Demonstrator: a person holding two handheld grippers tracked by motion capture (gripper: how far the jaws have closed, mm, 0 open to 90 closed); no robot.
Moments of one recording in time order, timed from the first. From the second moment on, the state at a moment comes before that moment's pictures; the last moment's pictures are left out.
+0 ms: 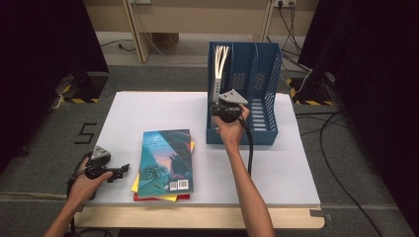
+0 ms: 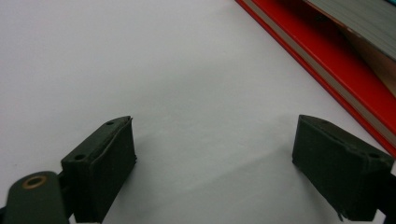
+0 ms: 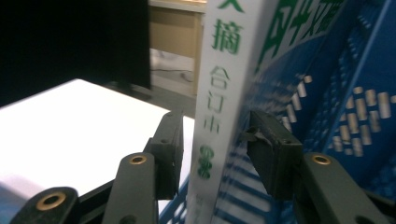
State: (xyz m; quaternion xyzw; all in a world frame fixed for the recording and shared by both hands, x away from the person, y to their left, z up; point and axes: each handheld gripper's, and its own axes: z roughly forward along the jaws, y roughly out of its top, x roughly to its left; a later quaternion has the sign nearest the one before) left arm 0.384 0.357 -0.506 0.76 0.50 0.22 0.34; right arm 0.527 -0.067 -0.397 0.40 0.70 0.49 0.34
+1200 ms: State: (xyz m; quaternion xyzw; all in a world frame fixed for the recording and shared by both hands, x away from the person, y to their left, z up) left arm 0.383 0.357 -0.506 0.76 0.50 0.22 0.34; right arm 0.509 -0.052 -0.398 0.33 0.72 0.49 0.37
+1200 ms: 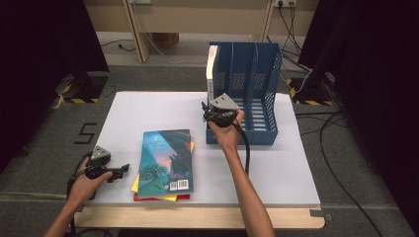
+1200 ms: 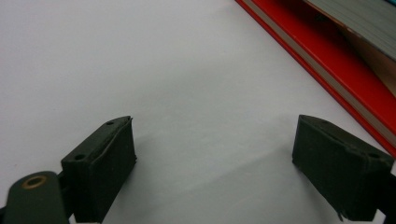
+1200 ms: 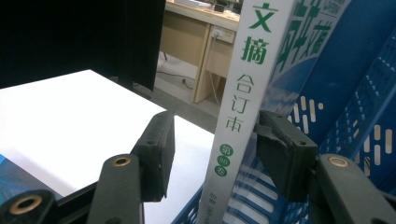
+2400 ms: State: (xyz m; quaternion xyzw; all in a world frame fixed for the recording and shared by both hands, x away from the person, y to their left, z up) left arm 0.384 0.357 -0.506 0.76 0.50 0.22 0.34; right arm 0.505 -0.070 -0.393 0.33 0.71 0.51 0.37
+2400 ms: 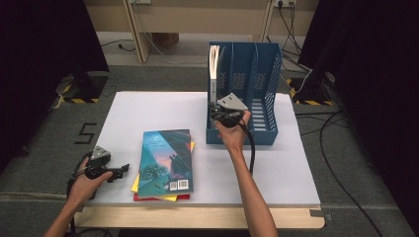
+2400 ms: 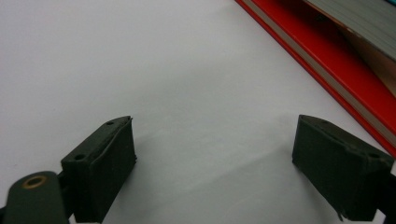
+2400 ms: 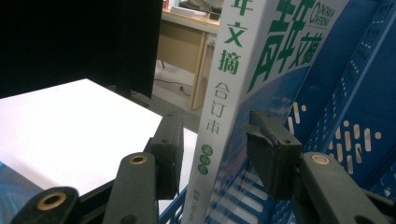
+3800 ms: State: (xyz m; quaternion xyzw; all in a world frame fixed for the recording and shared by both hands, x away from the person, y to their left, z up) left arm 0.383 0.357 -0.506 0.76 0.50 0.22 0.34; right arm 0.462 -0.098 -0.402 0.34 0.72 0.51 0.32
